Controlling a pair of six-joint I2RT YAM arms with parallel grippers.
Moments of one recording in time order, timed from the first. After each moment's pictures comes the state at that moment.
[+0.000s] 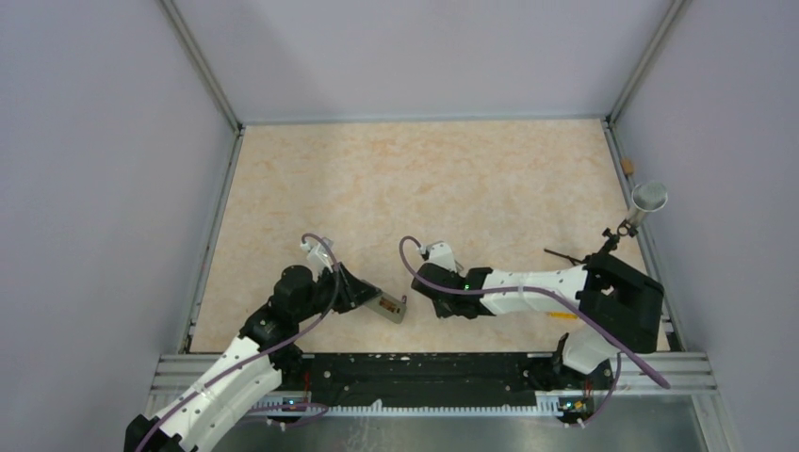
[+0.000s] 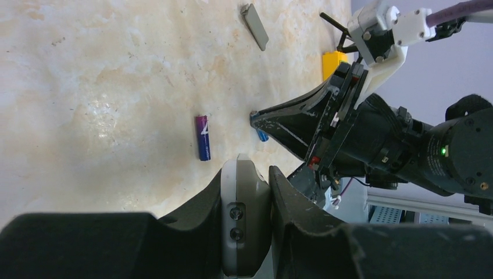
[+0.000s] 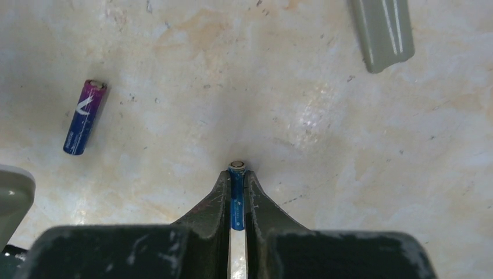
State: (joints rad) left arm -0.54 0.48 0.19 -0.10 0.35 -0.94; right arm 1.17 1.54 0.79 -0.40 0.39 0.73
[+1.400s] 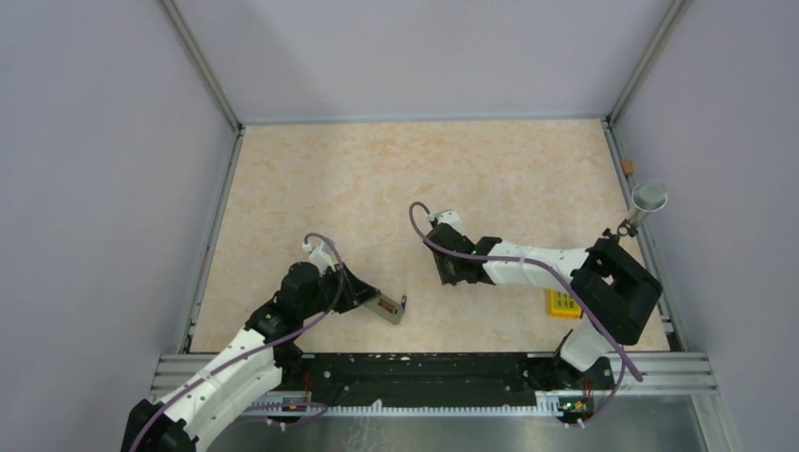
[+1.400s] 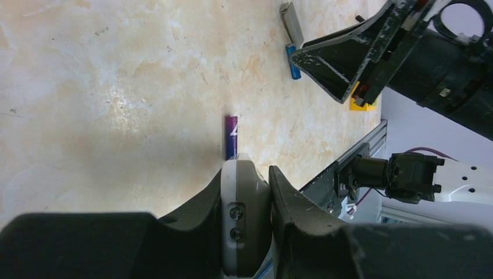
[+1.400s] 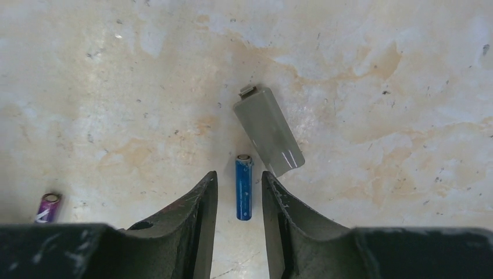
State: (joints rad) left arm -0.54 0.58 0.19 -0.10 0.30 -0.94; right arm 0.91 1.61 0.89 -0.34 0.34 0.48
